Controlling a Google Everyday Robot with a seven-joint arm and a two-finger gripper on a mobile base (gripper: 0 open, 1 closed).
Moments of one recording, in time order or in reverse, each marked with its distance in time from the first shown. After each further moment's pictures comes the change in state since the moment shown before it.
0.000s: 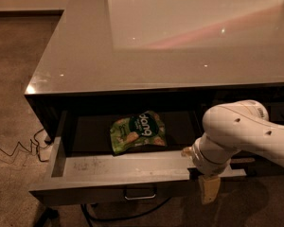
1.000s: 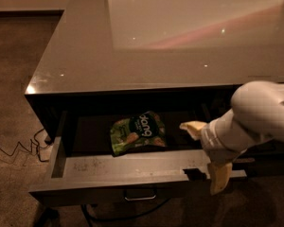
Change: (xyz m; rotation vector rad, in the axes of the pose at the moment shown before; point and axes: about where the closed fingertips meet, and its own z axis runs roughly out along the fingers) arm -0.019 -0.013 -0.083 0.183 -0.099 -0.122
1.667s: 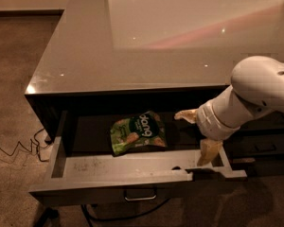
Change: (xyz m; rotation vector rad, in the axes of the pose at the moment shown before) arm 0.003 -0.049 -0.010 0.027 -0.103 -0.032
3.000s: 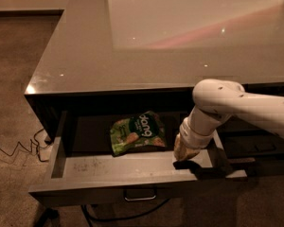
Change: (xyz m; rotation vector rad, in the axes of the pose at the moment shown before) arm 0.038 0.011 0.117 -0.265 0.027 0.106
